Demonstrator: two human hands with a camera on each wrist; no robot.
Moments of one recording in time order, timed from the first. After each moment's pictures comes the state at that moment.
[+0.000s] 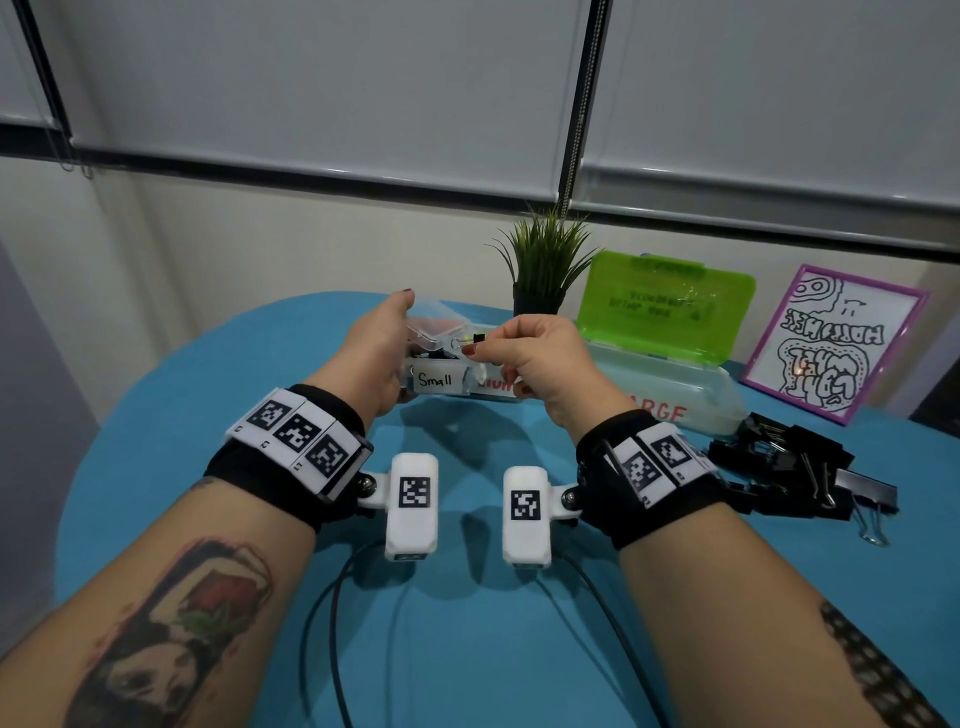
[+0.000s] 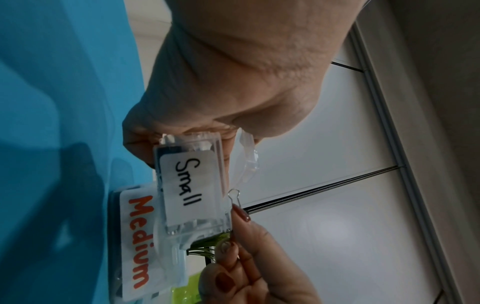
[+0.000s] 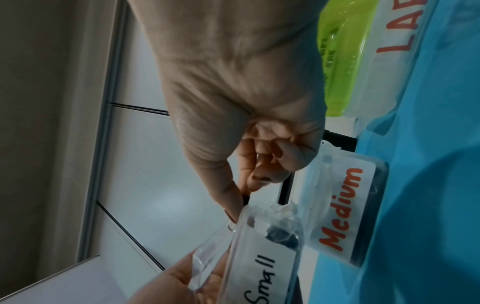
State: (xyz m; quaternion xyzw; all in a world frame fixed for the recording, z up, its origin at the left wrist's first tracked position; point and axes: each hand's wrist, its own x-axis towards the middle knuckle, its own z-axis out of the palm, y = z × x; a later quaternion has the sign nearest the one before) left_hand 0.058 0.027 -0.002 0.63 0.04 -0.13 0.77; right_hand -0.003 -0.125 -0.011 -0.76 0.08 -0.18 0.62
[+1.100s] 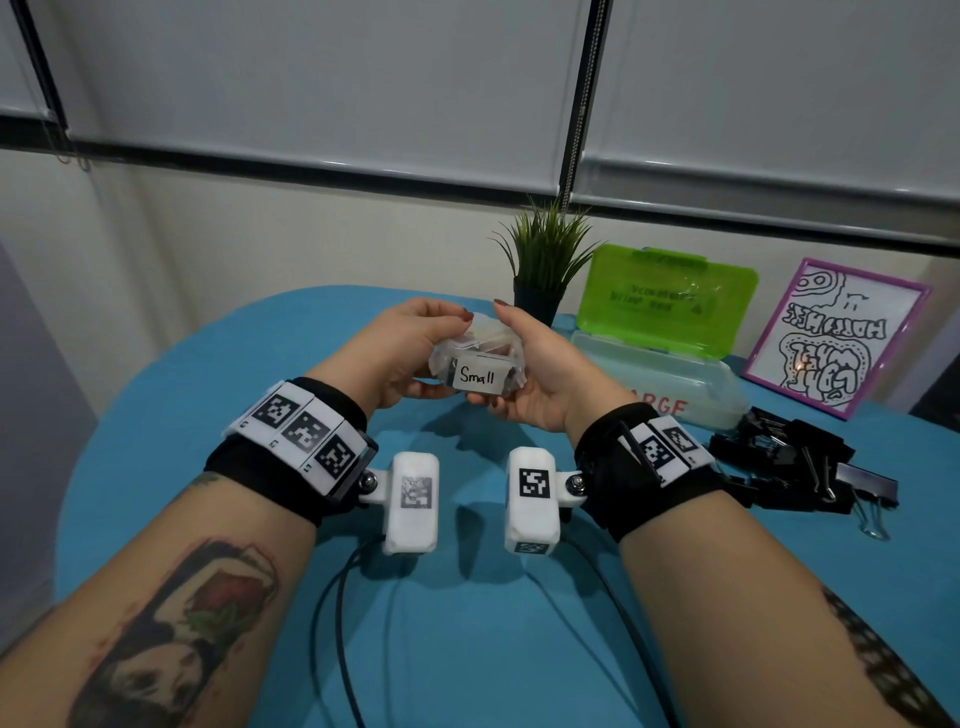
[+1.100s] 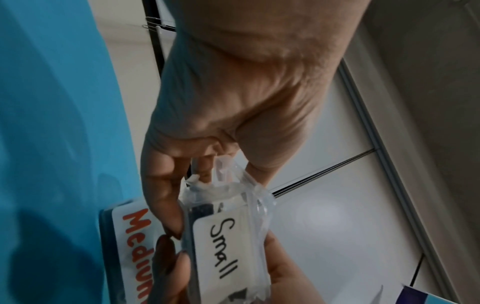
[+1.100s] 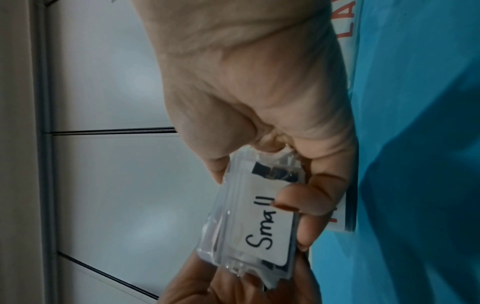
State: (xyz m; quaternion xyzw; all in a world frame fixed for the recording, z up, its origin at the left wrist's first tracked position) left_hand 0.040 0.030 0.000 0.70 -0.13 -0.16 0.68; right_hand -0.008 -0.119 -0.009 -0.66 0.13 0.06 0.74
